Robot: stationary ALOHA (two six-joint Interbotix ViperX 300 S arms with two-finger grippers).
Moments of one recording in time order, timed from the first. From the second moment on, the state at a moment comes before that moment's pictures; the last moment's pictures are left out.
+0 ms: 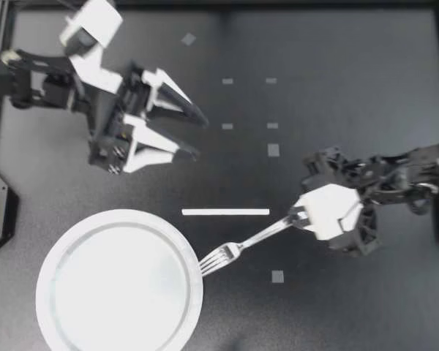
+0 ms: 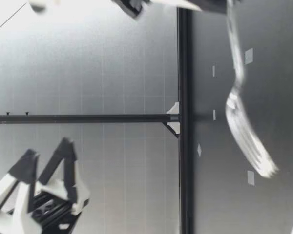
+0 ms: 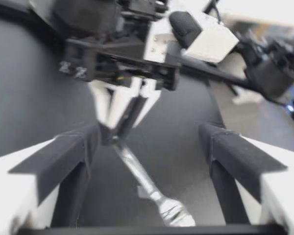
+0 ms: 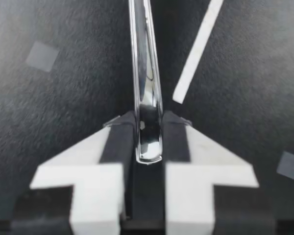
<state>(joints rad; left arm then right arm) 0.37 -0.24 0.72 -1.82 0.66 1.57 0.00 -0.15 0.86 0.30 0.25 -0.71</state>
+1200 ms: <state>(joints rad) 0.28 -0.23 0.71 -1.82 0.69 1.75 -0.02 0.15 0.65 0.30 0.32 -0.50</state>
